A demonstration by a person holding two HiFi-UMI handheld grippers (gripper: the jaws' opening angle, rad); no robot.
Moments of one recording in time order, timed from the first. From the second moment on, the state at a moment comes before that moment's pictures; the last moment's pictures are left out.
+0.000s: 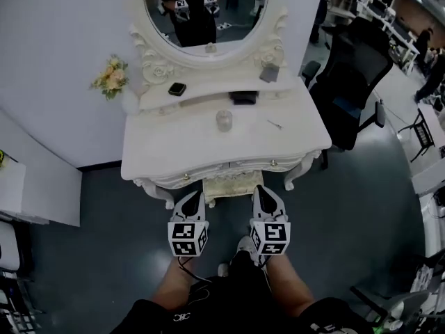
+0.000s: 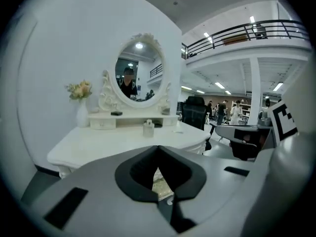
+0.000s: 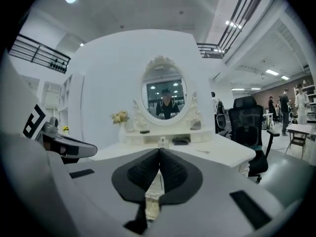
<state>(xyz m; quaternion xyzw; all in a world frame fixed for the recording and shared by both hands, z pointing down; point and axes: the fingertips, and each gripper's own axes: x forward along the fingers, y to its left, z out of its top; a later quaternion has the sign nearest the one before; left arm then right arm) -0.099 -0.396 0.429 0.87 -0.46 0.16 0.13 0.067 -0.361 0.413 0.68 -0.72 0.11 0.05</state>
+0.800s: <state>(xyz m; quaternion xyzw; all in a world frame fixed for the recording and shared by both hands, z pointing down) -0.160 -0.320 0.234 0.87 -0.48 0.06 0.04 0.014 -0.285 0.218 0.67 -0.75 0.00 0.01</state>
